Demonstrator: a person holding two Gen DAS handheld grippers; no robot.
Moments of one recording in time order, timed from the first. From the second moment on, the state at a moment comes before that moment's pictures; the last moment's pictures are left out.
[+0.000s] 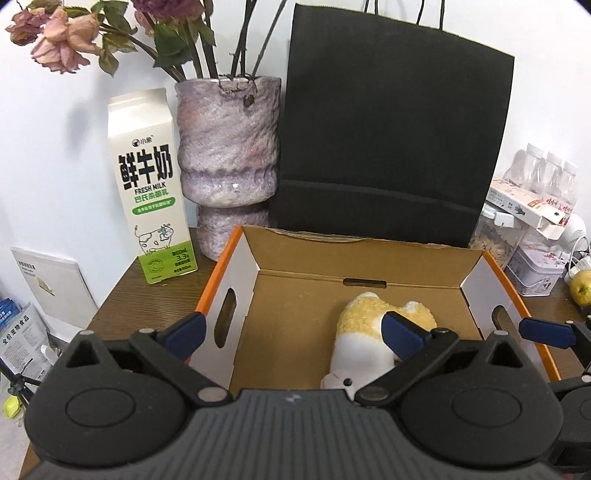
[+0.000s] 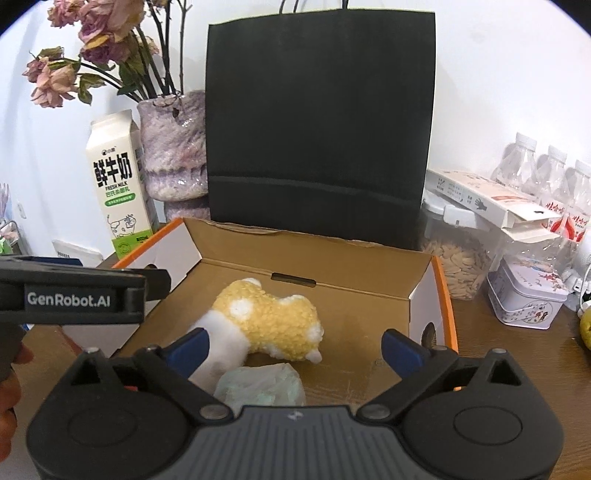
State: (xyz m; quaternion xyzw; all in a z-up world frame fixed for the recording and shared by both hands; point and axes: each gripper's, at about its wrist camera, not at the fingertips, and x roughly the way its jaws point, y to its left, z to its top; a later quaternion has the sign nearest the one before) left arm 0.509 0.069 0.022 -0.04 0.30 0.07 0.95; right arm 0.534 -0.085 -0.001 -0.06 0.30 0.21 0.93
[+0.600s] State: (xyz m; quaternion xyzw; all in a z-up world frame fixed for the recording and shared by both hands) left arm 0.450 0.064 0.050 -0.04 0.29 0.08 0.95; right arm 0.482 -0.102 0.031 -0.05 0.28 0.22 0.93
